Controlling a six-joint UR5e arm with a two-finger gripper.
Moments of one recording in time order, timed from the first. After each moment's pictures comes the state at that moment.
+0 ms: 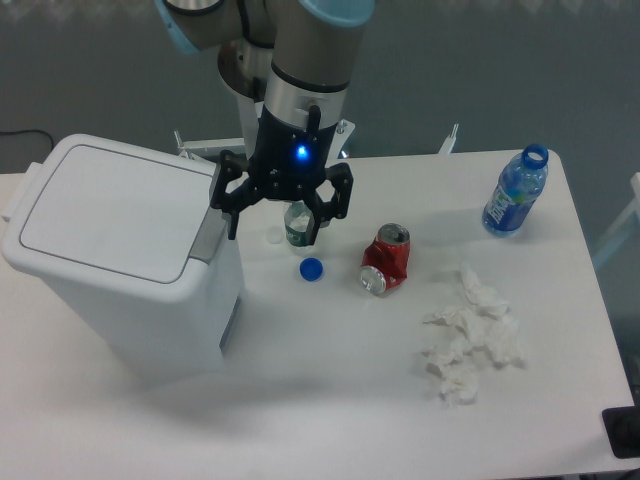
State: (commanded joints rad) arm 2.42 -1.67 -1.52 -1.27 1.21 0.26
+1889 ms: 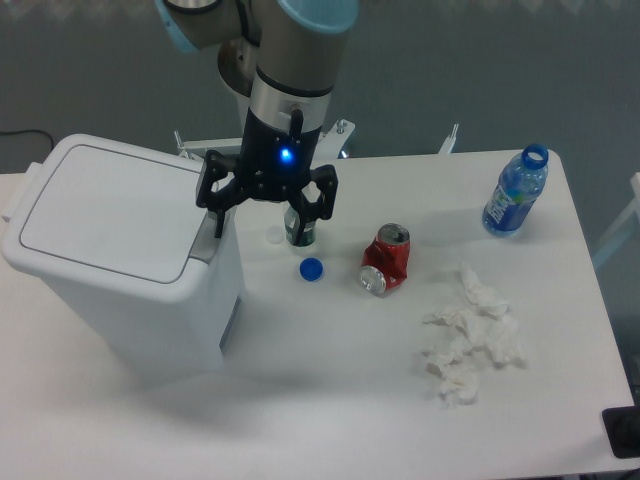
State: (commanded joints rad) arm 2.41 -1.67 -1.53 -1.27 1.21 0.26
